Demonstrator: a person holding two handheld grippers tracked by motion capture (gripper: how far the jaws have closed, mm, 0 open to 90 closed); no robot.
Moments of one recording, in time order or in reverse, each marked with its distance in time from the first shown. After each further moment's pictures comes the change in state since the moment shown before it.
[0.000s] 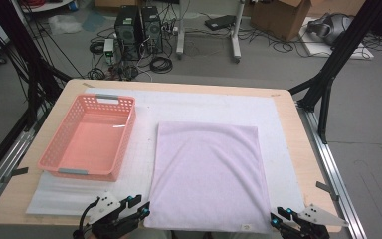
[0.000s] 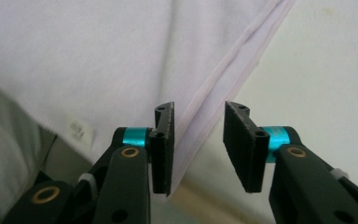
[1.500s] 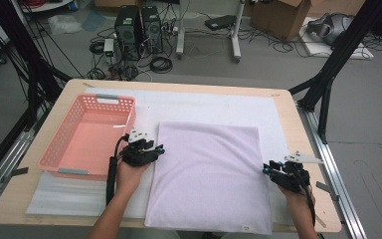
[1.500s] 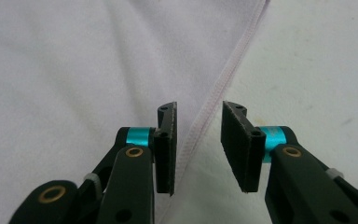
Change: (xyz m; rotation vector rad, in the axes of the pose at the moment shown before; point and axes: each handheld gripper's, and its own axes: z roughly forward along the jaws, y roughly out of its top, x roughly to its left) left arm 0.081 0.085 0.140 0.106 0.164 -0.004; right arm -0.070 0.078 0.086 -0.006 -0.067 0.051
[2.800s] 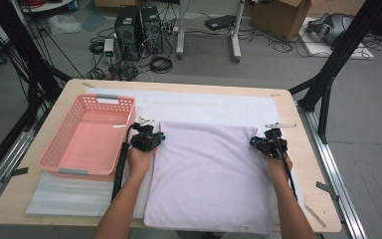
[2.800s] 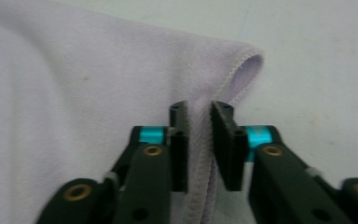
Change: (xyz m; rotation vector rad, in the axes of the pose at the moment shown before) left arm 0.011 0.018 0.048 0.042 0.085 -0.090; right arm -0.026 0.062 0.094 0.070 -0.031 0.077
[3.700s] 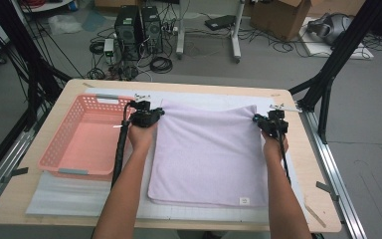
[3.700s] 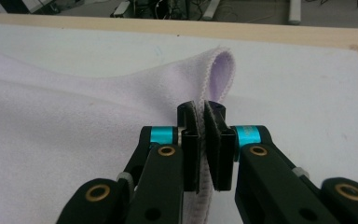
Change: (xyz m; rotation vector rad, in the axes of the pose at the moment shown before) left arm 0.020 0.065 0.013 -0.179 0.000 -0.080; right arm -0.018 0.051 0.014 -0.202 -0.054 0.055
